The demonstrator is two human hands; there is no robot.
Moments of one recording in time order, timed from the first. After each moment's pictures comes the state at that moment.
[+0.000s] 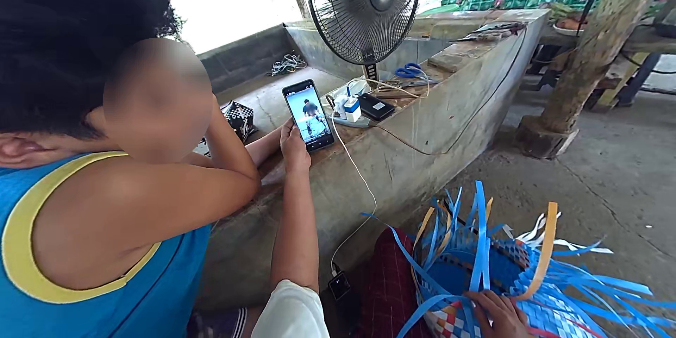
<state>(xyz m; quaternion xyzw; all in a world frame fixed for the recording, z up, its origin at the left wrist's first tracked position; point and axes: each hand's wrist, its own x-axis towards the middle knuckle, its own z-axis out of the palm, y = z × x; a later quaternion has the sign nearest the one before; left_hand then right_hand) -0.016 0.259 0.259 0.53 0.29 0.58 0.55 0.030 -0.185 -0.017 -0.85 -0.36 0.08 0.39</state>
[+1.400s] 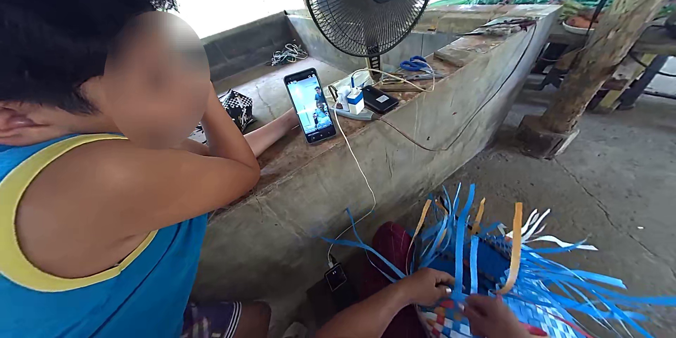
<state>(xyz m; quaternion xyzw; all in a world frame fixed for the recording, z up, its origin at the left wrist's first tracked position) -0.024 0.014 -0.007 0.83 0.01 -0.18 0.52 0.049 -0.183 0.014 -0.79 -0.32 0.41 0.33</state>
